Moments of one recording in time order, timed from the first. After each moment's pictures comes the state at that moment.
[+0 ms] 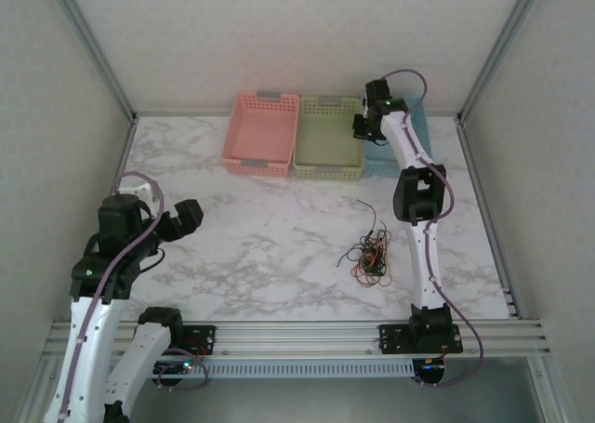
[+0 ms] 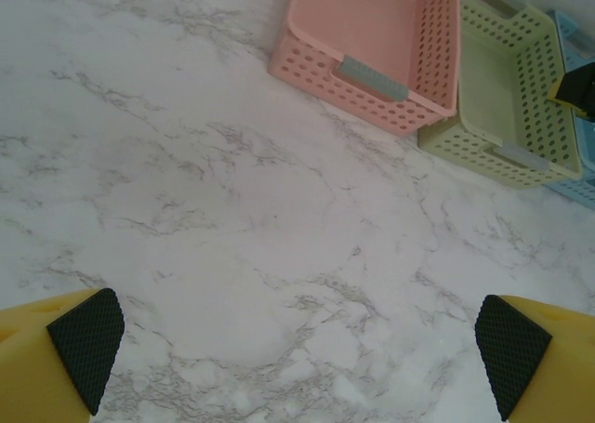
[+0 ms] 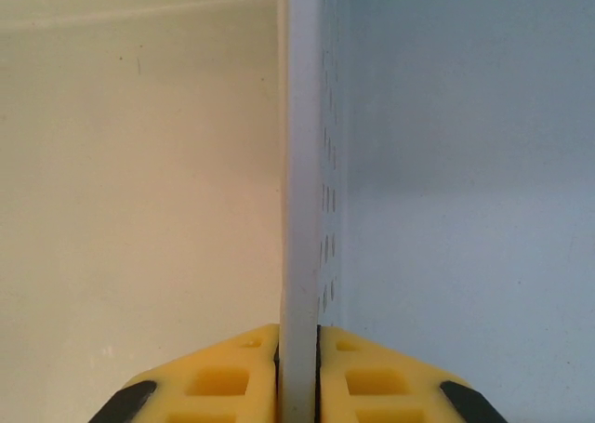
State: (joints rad) left arm -0.10 0.64 0.91 -0.89 0.13 -0.45; right arm 0.21 2.57 2.50 -0.97 -0.06 0.25
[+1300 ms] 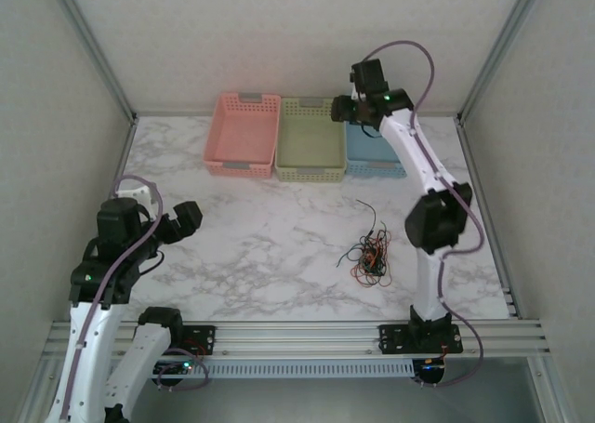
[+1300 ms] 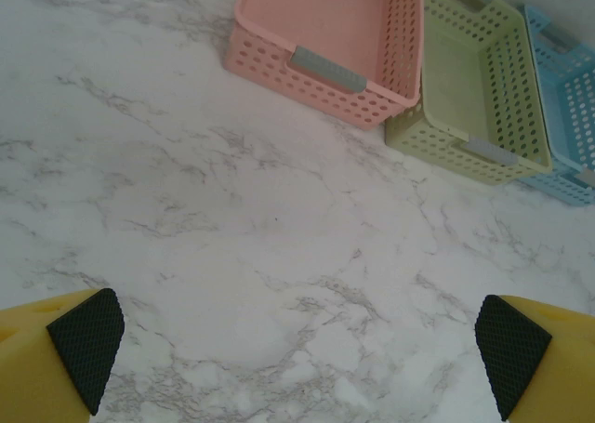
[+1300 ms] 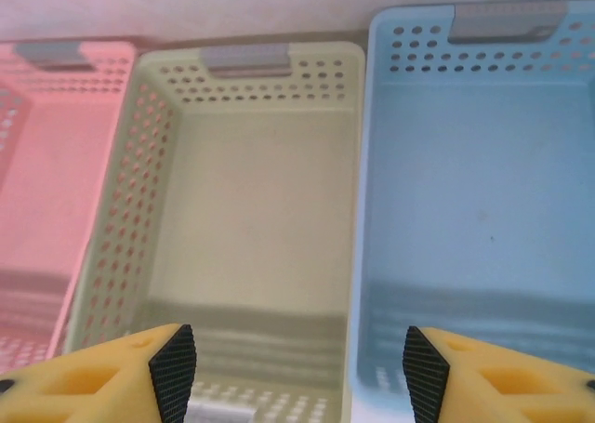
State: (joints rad) left arm -0.10 0.60 0.90 -0.89 0.11 -0.45; right arm 0.38 1.97 2.06 -0.87 0.07 0.29
